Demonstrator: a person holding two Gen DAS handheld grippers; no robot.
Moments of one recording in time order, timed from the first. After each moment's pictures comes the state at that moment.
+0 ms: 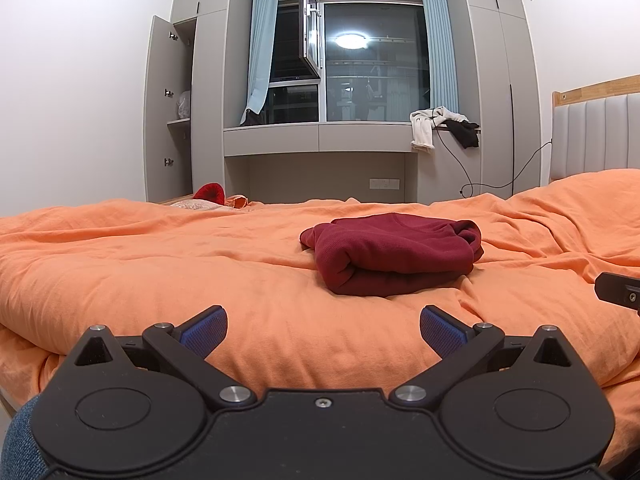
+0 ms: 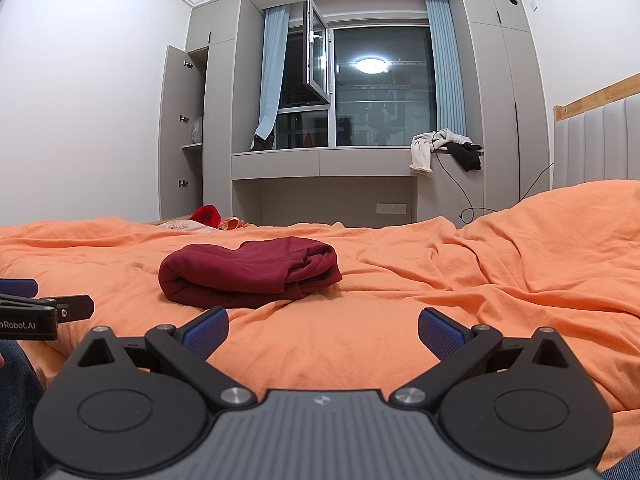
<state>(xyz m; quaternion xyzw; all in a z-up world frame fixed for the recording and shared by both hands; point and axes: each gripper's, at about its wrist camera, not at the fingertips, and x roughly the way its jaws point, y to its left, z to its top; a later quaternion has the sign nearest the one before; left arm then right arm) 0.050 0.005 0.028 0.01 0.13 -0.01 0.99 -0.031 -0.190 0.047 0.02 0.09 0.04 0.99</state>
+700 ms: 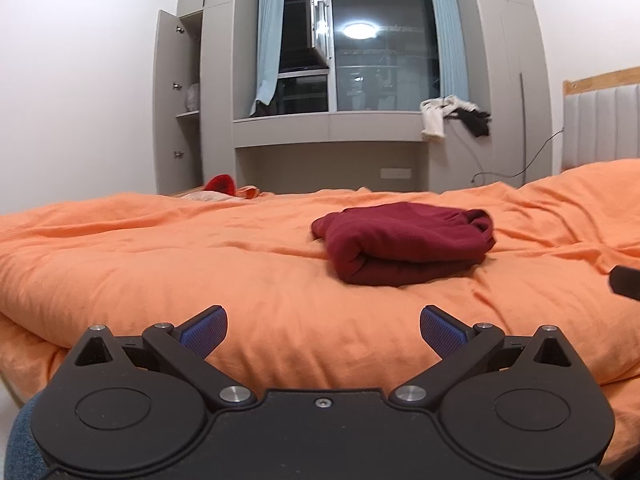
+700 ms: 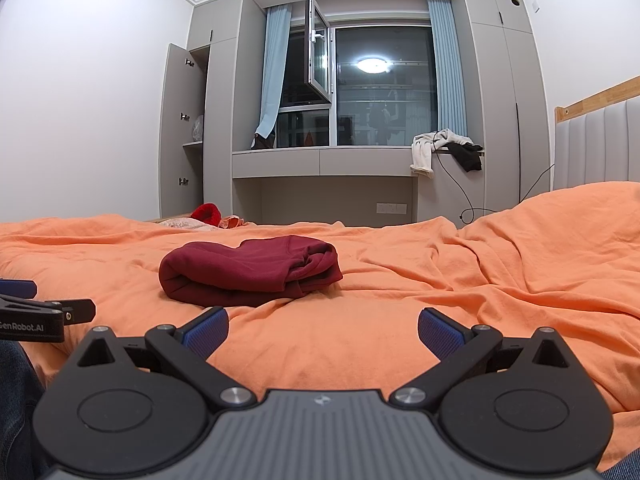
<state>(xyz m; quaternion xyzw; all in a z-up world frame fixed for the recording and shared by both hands) 0.052 0.007 0.025 0.02 0.14 0.02 0.99 -0.033 -0.190 0.048 0.01 0.09 0.04 0.99</state>
